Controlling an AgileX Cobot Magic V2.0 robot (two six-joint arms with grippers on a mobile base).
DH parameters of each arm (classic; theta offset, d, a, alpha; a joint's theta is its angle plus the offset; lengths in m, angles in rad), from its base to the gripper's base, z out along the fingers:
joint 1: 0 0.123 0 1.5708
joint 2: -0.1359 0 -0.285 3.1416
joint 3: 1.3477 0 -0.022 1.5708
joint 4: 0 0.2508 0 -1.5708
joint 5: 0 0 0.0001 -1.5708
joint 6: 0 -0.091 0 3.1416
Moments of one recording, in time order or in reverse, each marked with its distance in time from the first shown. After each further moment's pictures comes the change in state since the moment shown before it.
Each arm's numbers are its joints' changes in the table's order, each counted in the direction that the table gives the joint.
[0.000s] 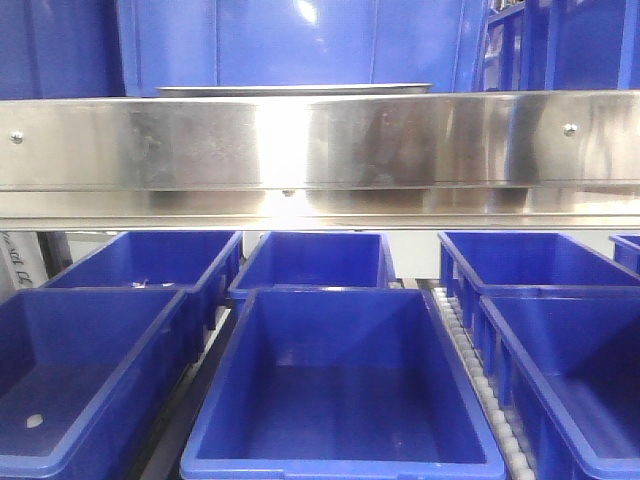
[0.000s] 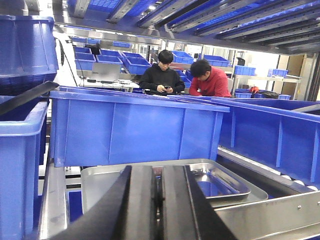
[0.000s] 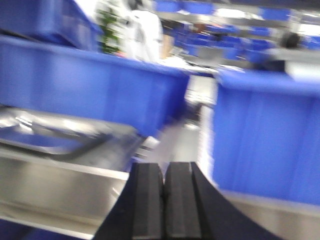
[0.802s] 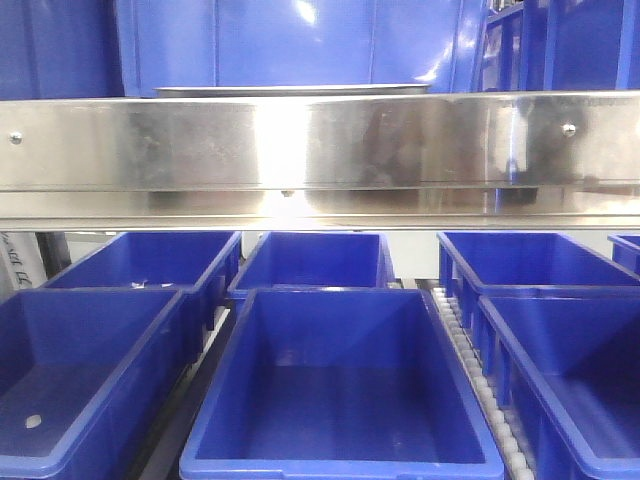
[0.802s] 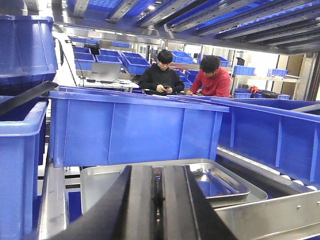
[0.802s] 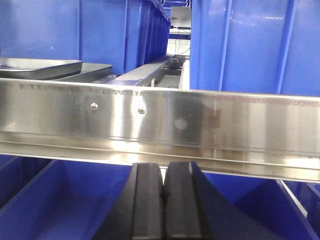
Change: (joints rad) left arm 0.000 0.000 0.000 0.000 0.002 0.000; right arm -0.052 0.216 0.237 -0.043 0.073 -0.102
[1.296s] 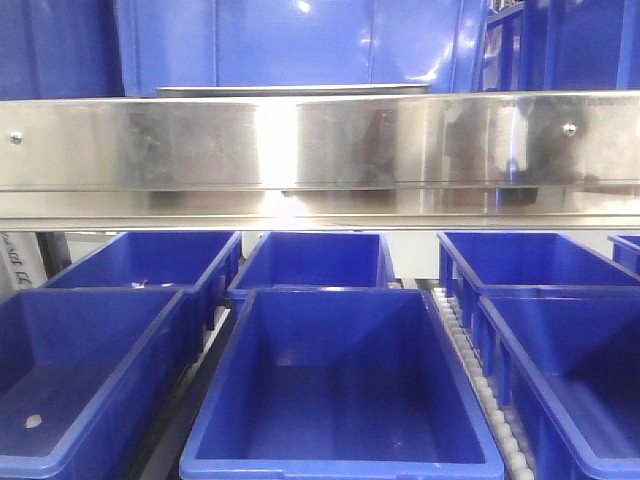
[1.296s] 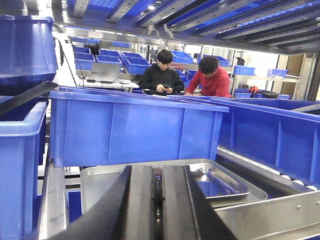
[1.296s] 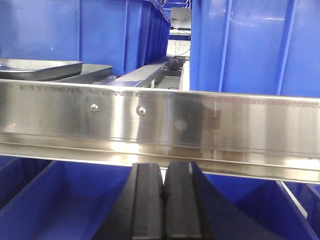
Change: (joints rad) left arm 0.000 0.000 0.000 0.000 0.000 0.000; right arm 0.000 0.000 0.000 0.000 -0.002 0.000
